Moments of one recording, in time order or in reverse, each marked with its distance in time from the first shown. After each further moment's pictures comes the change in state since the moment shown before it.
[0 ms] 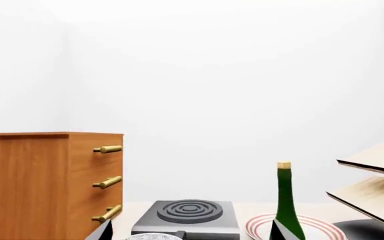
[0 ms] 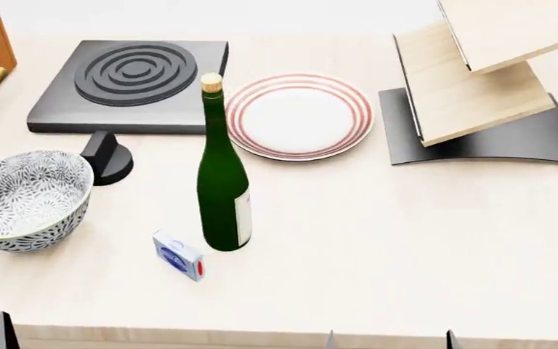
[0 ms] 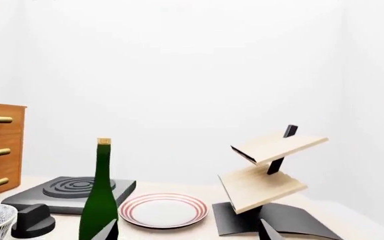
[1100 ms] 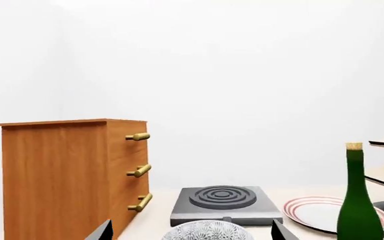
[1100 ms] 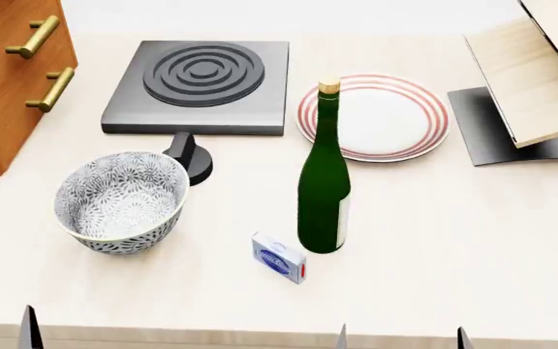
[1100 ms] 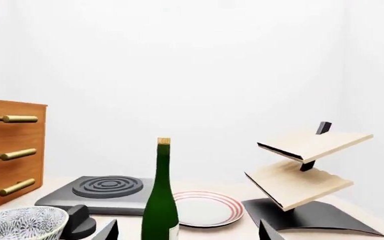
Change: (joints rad) left arm -0.048 0.050 -0.020 -0.022 0.022 -0.084 0.079; right arm 0.013 -0.055 0.055 0.012 -0.005 0.024 -0.047
